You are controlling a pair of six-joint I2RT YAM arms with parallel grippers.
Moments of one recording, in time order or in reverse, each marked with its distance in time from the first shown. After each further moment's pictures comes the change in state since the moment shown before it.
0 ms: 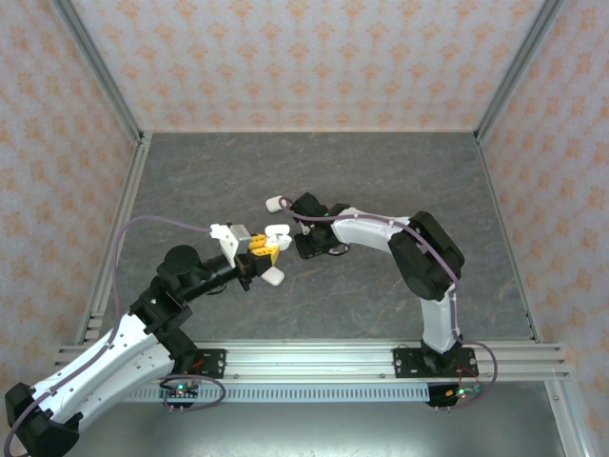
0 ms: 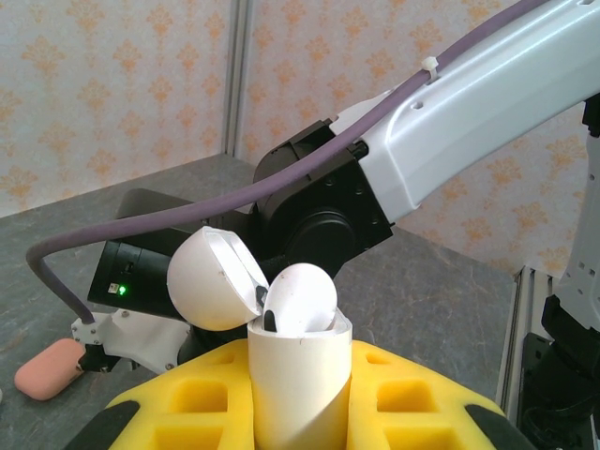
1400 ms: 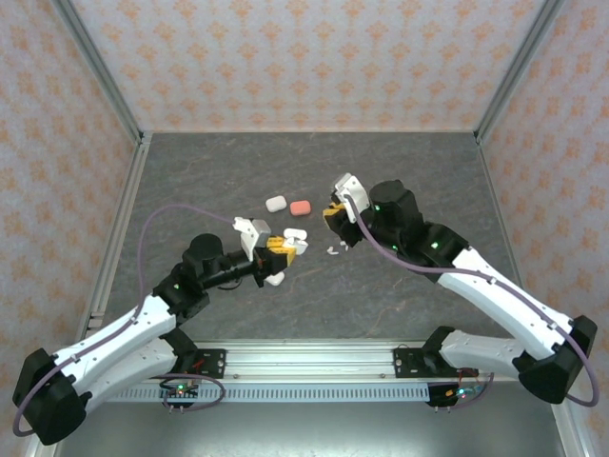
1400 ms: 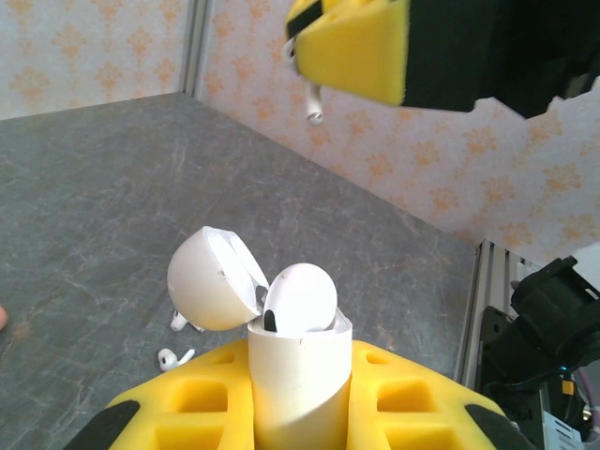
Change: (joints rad) left arm 0.000 0.233 -0.001 0.142 0.111 -0.091; right arm 0.002 -0.895 -0.219 0.112 -0.018 -0.461
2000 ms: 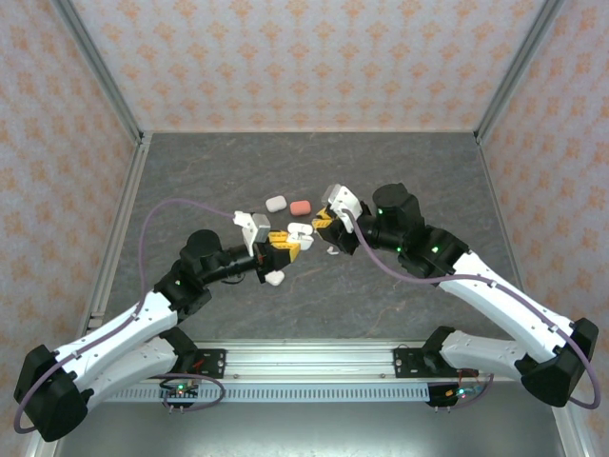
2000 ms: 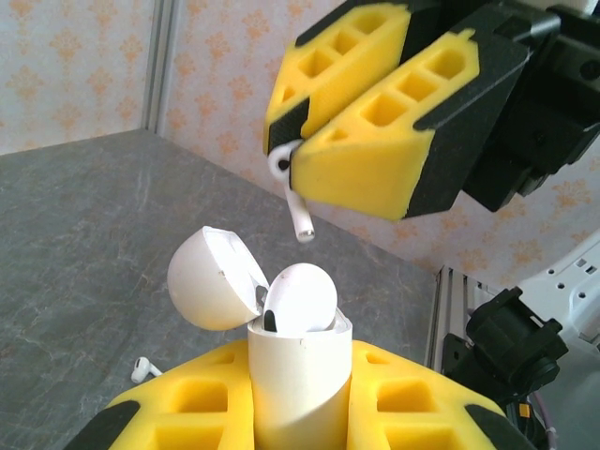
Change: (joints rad) left arm 0.000 0.024 0.035 0.082 0.056 -0.042; right arm 0.003 -0.015 -0.044 0.077 -0.206 -0.117
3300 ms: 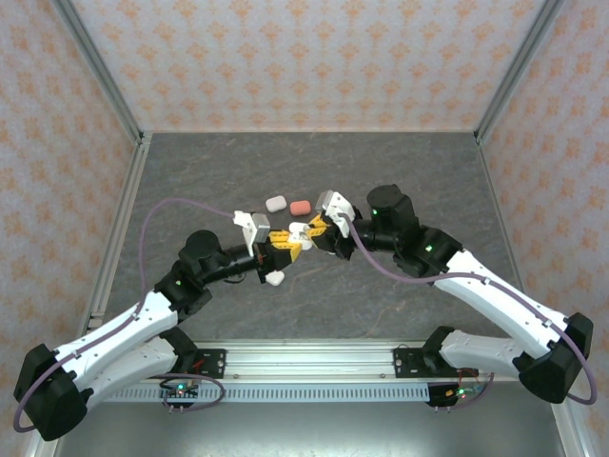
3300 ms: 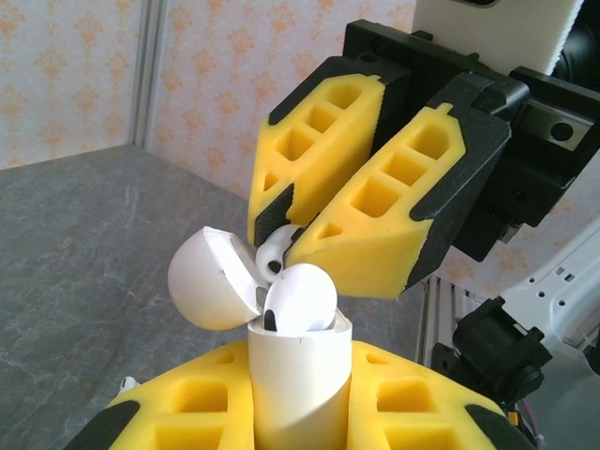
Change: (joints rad) left arm -0.008 0.002 0.001 0.036 0.011 -0.011; right arm 0.006 0.029 -0.016 0.015 -0.123 0.004
